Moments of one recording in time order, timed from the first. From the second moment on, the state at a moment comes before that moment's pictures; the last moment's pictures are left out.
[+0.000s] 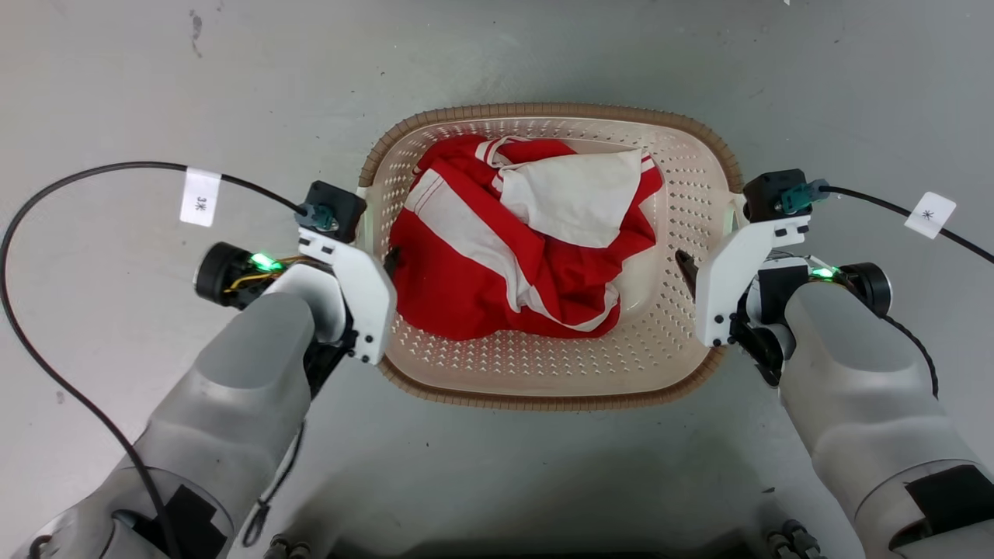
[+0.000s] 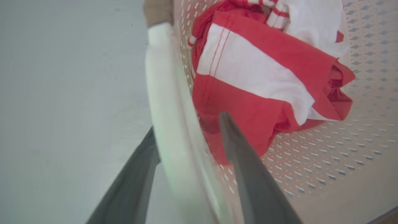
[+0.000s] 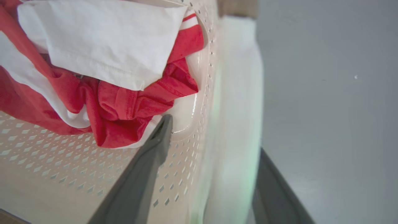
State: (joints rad) left arm -0.96 0.24 -0.90 1.10 -0.70 -0.13 -0.01; right arm -0.95 -0.05 0.26 1.27 0.28 0.13 0.11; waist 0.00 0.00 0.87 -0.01
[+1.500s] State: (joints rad) left arm -0.80 0.55 -1.27 0.65 -1.28 -0.12 0.59; right arm -0.80 -0.05 0.64 1.13 0.61 0.12 0.87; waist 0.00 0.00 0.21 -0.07
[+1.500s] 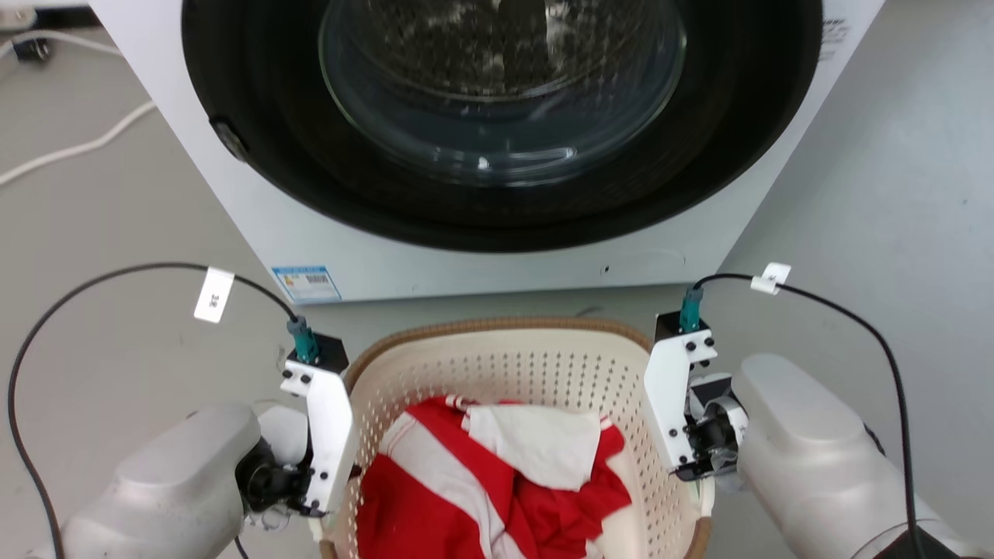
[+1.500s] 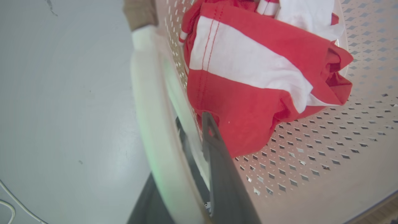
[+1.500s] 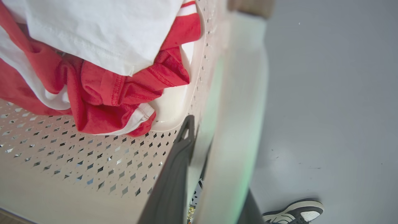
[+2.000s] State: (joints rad) left arm -0.75 0.56 -1.27 0.67 -1.33 -0.12 0.75; right arm -0.75 -0.05 0.71 1.13 0.70 0.12 0.96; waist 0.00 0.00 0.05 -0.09
